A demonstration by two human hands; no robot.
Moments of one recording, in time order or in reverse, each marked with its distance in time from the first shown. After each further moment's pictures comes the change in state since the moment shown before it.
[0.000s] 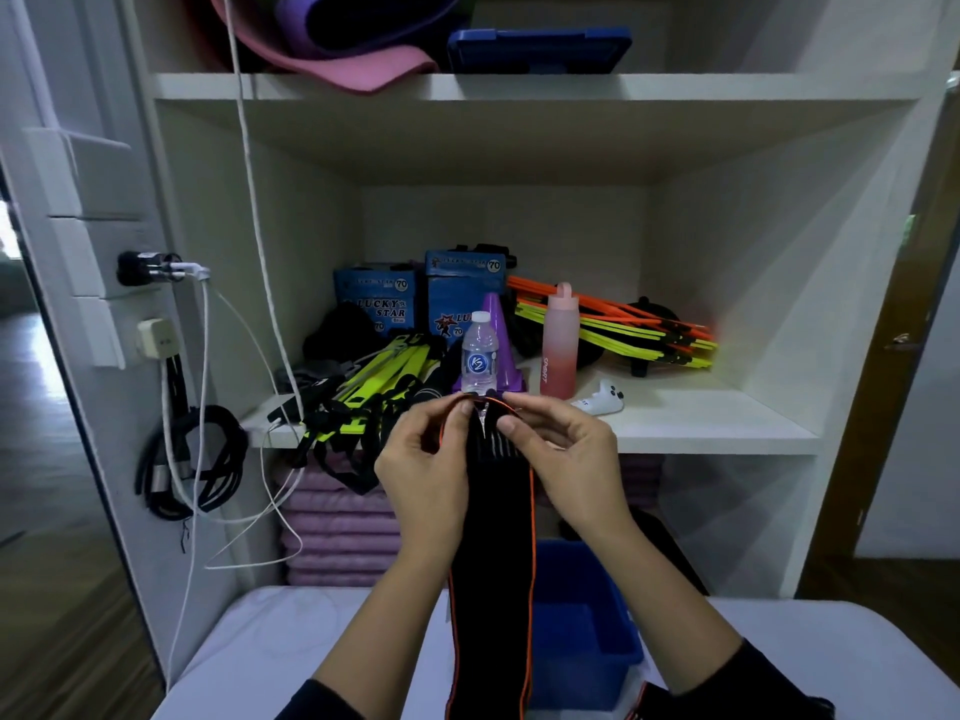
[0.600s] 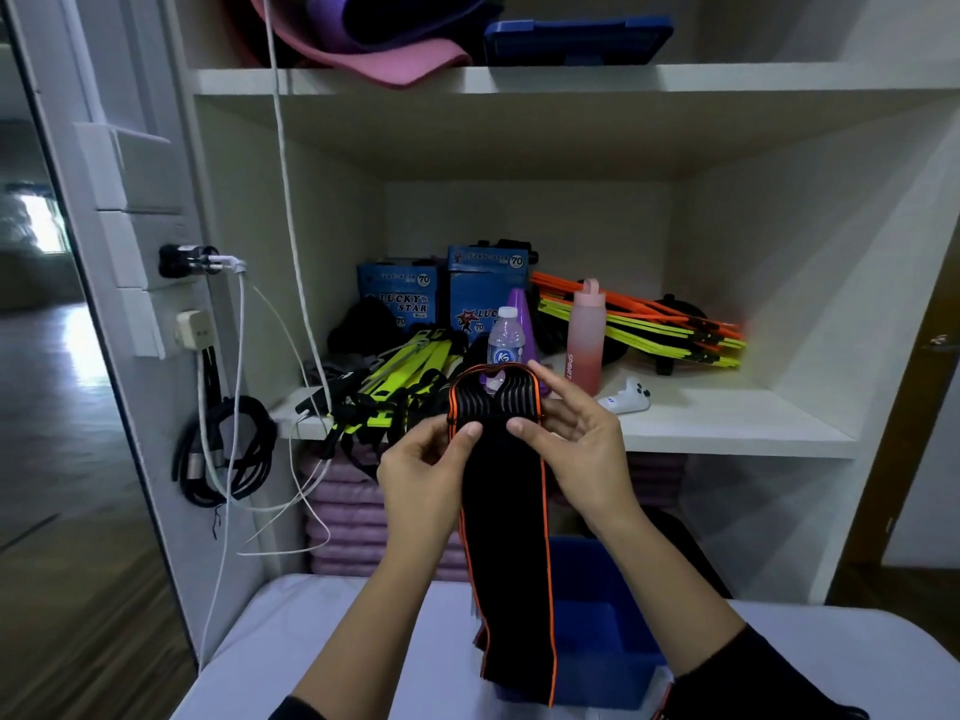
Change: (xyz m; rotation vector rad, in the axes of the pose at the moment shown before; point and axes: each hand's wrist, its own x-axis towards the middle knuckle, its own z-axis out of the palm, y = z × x) left_hand 0.008 -0.020 -0.037 -0.034 -0.162 -0.175; right_hand 0.008 0.009 0.020 0.072 -0.043 0.011
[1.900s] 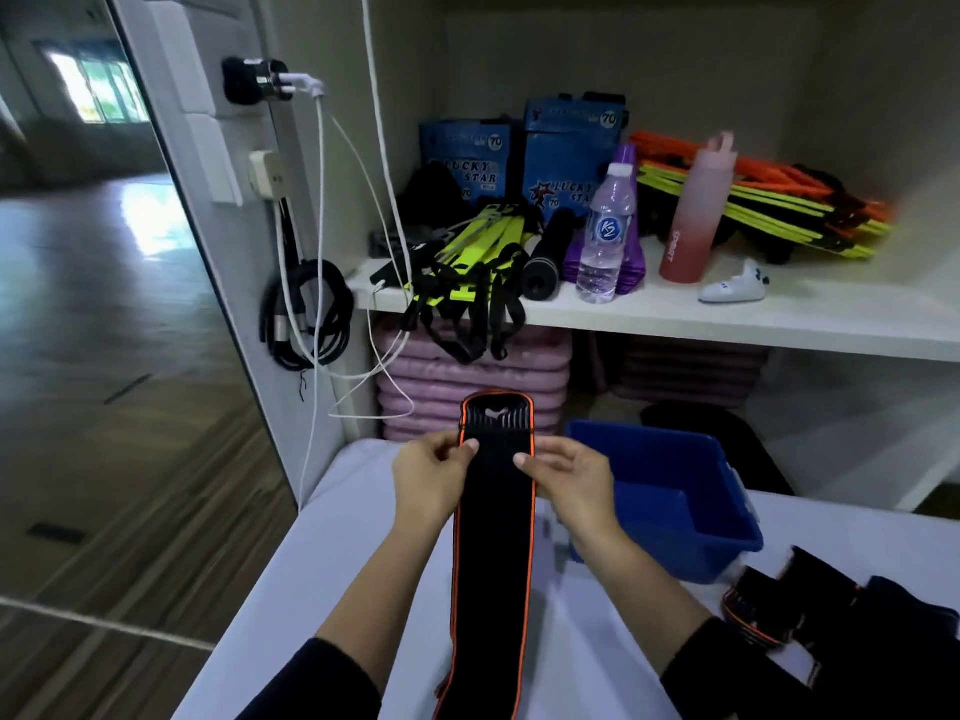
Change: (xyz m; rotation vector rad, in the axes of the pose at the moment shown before) left_hand -0.033 -0.122 -0.114 0.416 -0.059 -0.460; right_hand -0.092 0.143 0.098 -0.061 0.087 0.624
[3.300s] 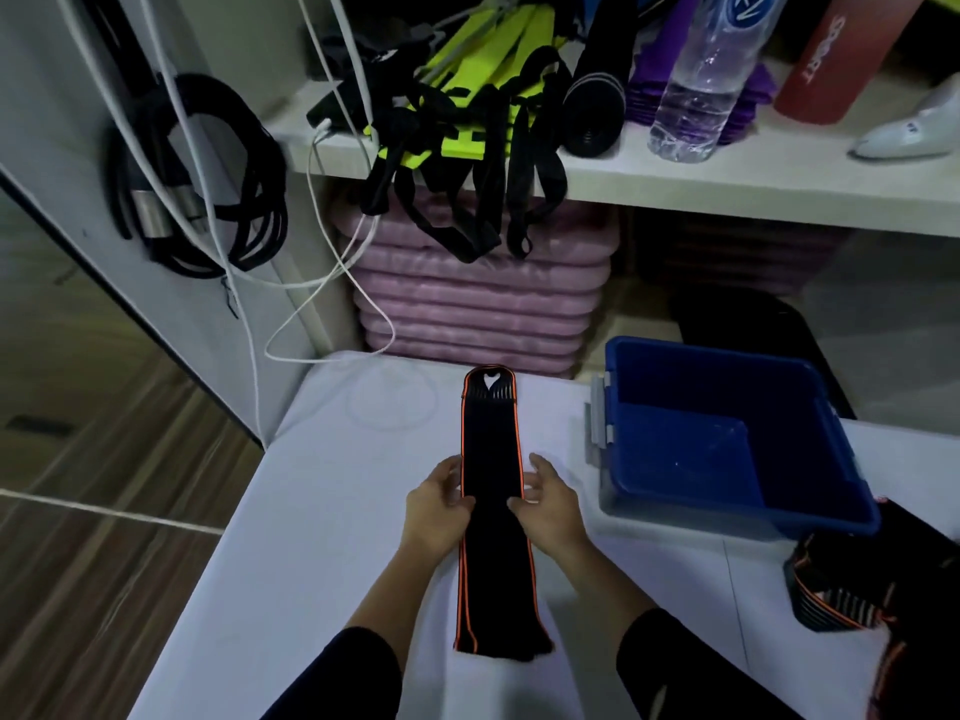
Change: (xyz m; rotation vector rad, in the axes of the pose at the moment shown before) left_hand 0.054 -0.183 0.056 0.307 -0.337 -0.324; right_hand 0.067 0.187 0.037 -0.514 -0.178 0.406
